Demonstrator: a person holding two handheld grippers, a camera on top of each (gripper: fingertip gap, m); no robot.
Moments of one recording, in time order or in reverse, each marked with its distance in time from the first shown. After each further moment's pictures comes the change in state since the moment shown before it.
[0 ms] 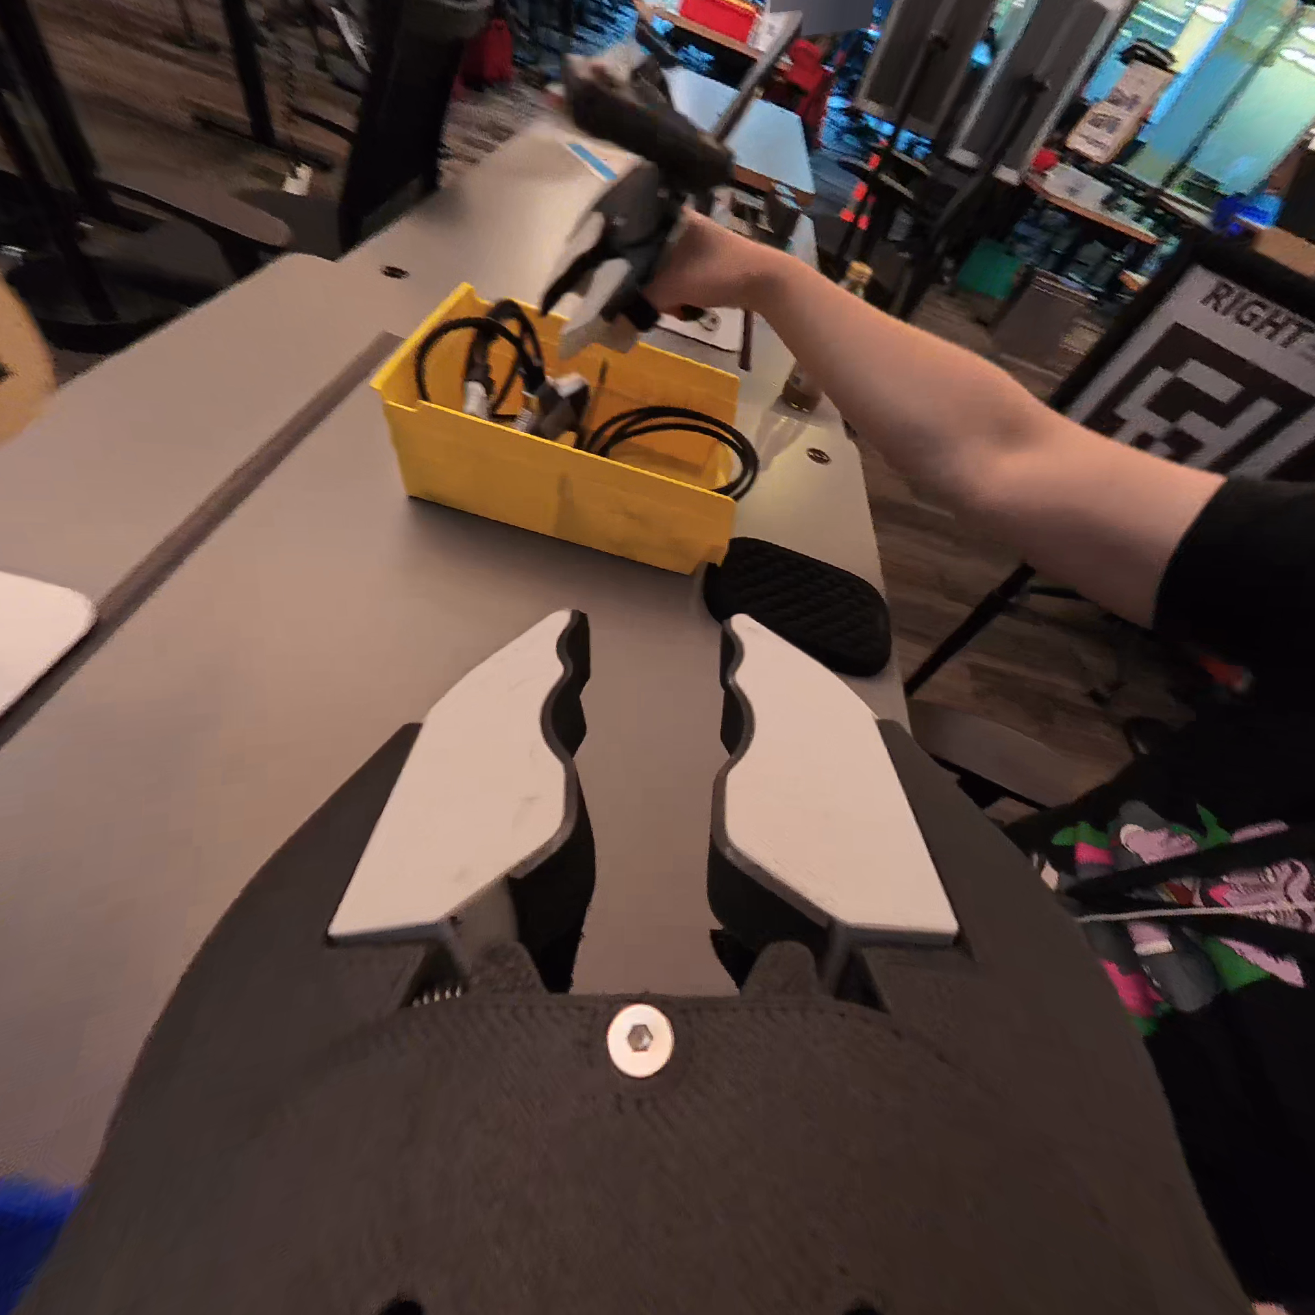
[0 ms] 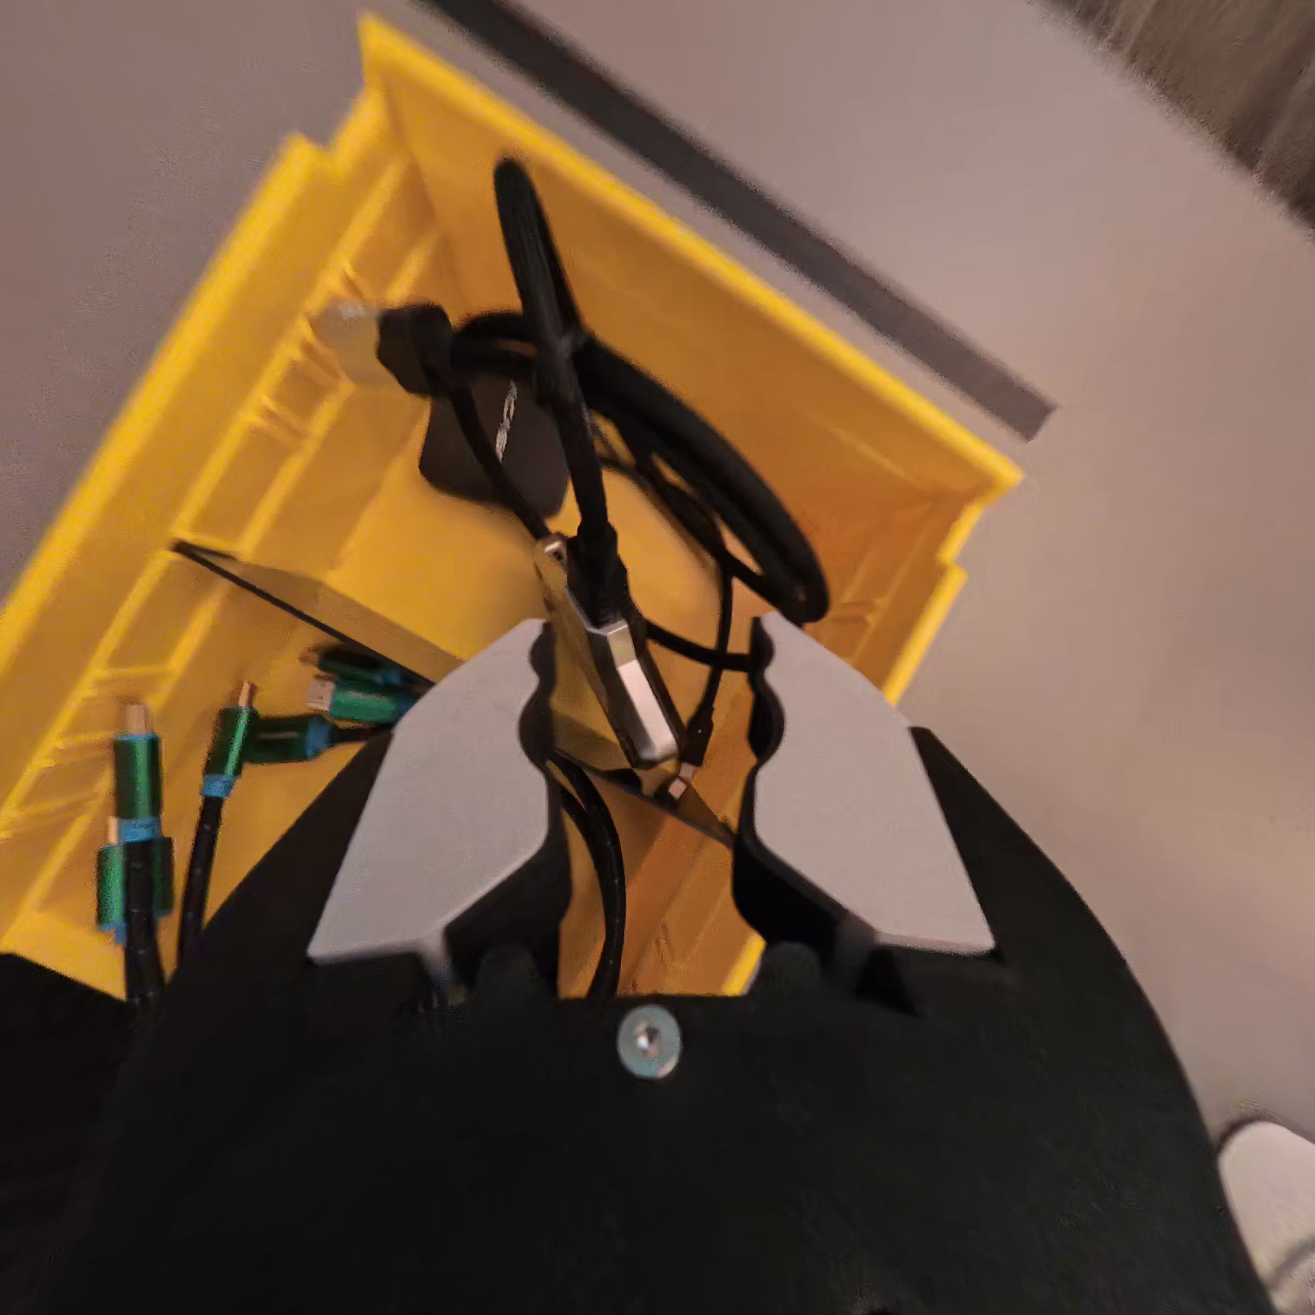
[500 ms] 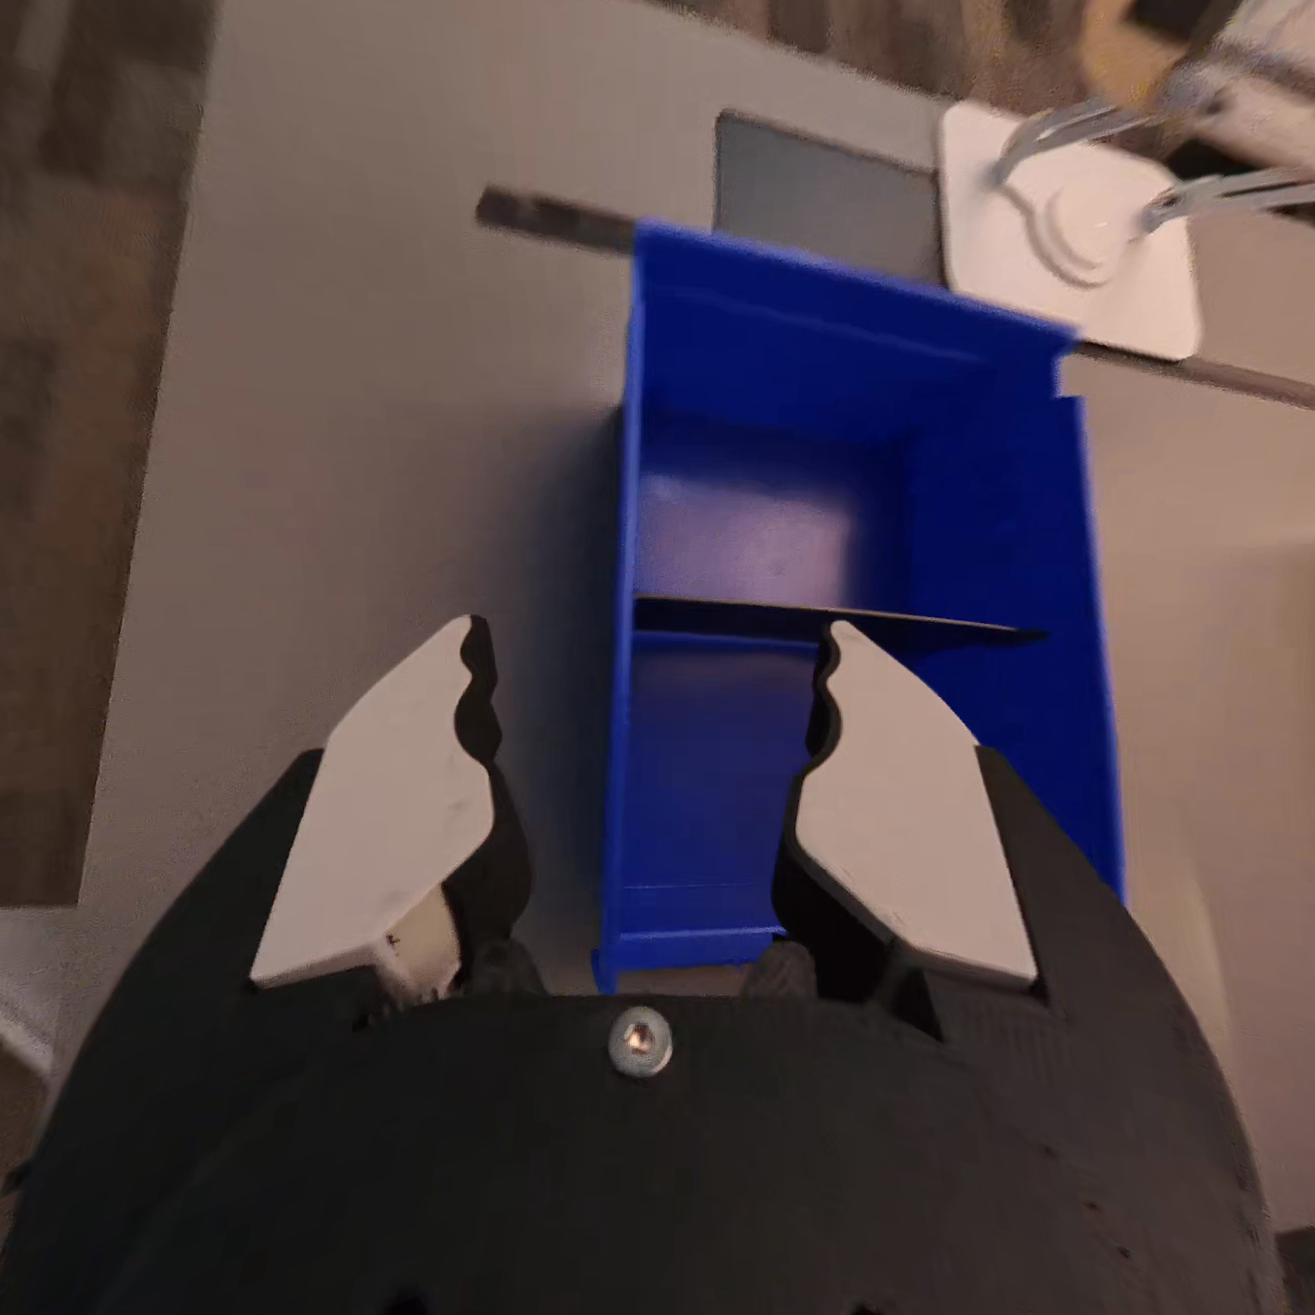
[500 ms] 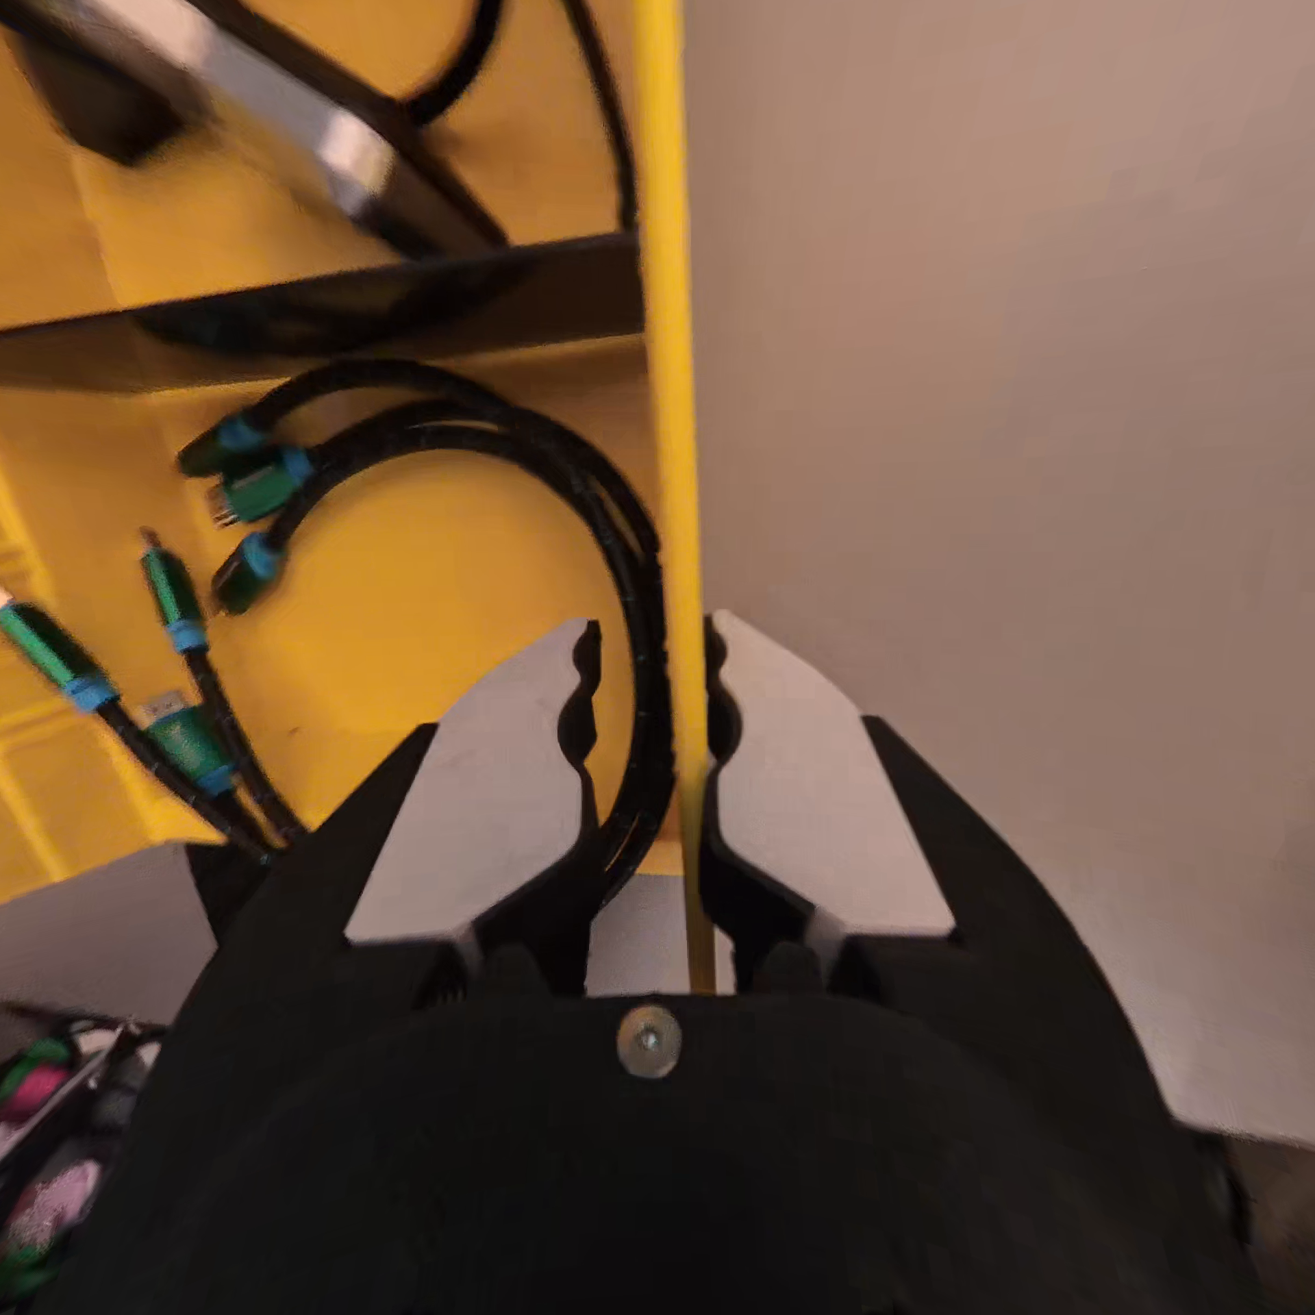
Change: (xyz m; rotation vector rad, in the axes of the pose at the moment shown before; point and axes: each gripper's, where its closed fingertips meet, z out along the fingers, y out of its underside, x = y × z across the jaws) left arm -0.117 0.174 -0.303 -0.052 -1.192 -0.766; right arm -0.021 0.150 -0.014 -0.326 -0.047 0.667
